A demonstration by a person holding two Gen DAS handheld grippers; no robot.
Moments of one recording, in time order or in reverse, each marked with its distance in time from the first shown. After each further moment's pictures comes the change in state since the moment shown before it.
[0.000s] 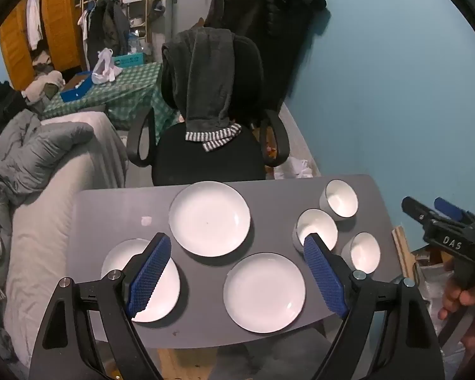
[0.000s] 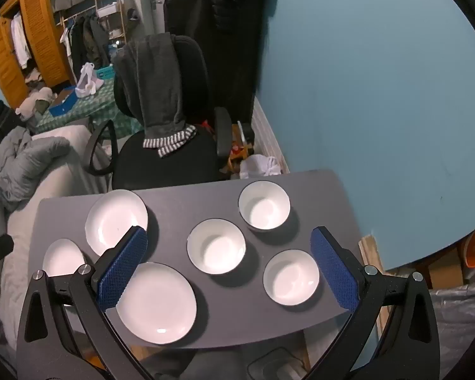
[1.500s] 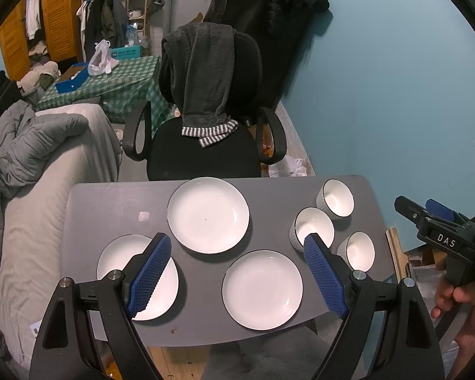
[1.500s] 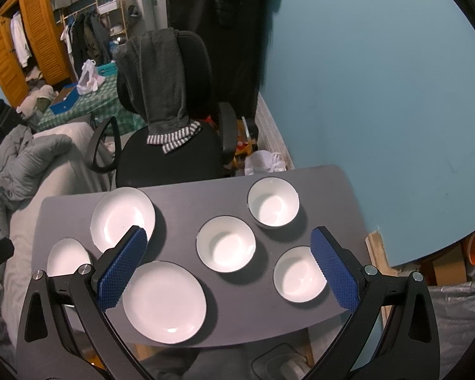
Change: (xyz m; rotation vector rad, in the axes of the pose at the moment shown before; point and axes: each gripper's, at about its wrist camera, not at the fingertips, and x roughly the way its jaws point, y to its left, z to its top) left arm 0.003 0.015 0.001 -0.018 0.006 -0.015; right arm 0.006 0.018 -0.006 -0.003 0.012 0.005
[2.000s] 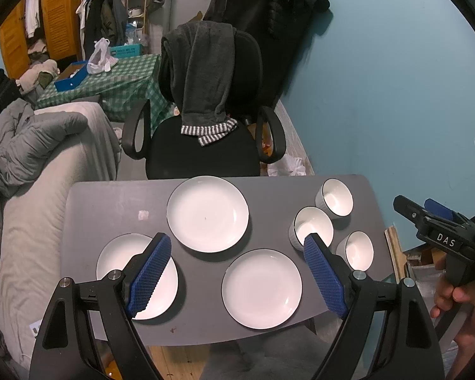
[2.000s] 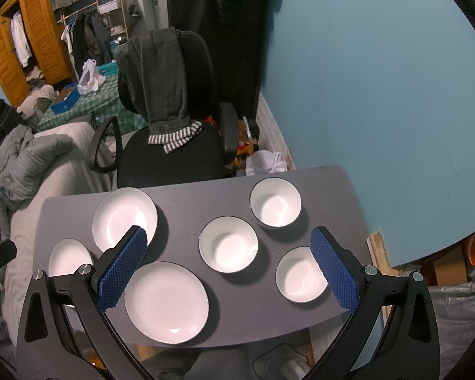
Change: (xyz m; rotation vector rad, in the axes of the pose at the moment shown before) left arm 0.000 0.001 0.000 -0.002 0.007 -0.005; right arm 0.003 0.007 -0.002 0.000 0.004 0.004
